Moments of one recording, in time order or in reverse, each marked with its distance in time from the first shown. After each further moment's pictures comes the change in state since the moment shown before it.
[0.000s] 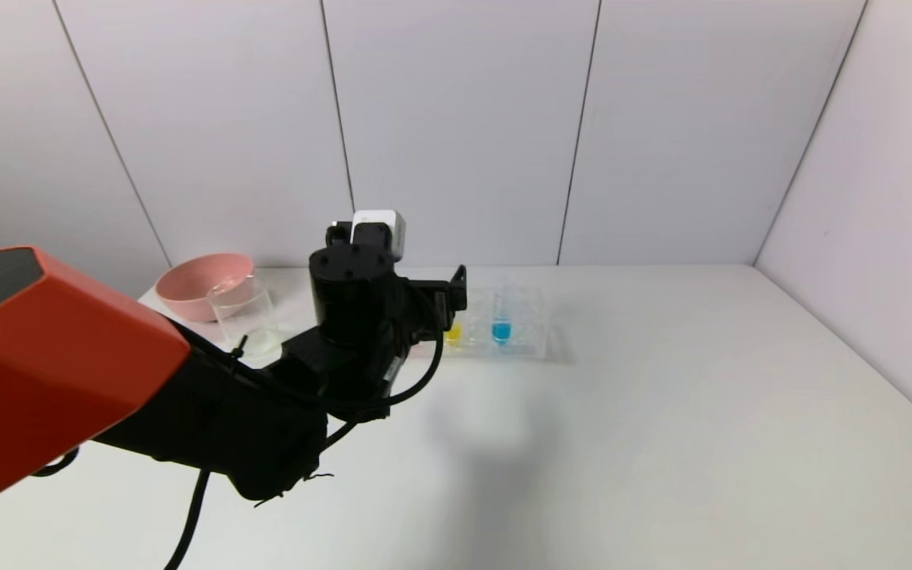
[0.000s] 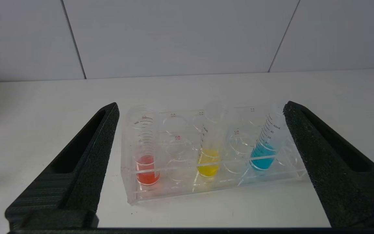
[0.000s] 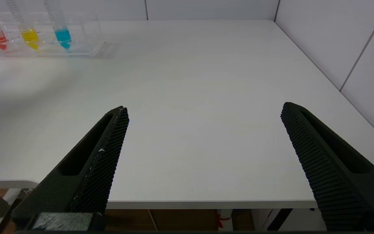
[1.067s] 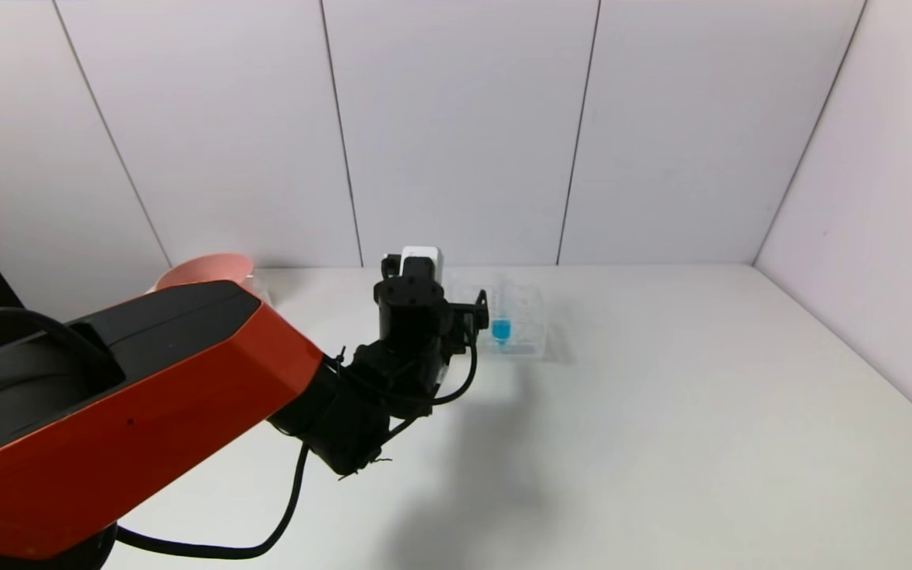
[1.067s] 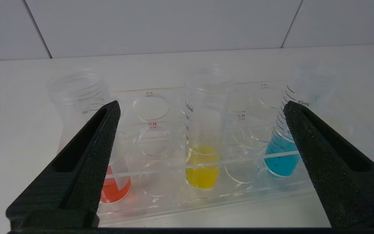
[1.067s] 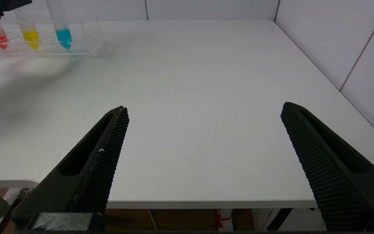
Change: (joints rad) left arm 0.032 0.267 -0.194 -0.024 -0.010 0.000; right arm 0.000 -0.001 0.000 0.000 0.000 0.000
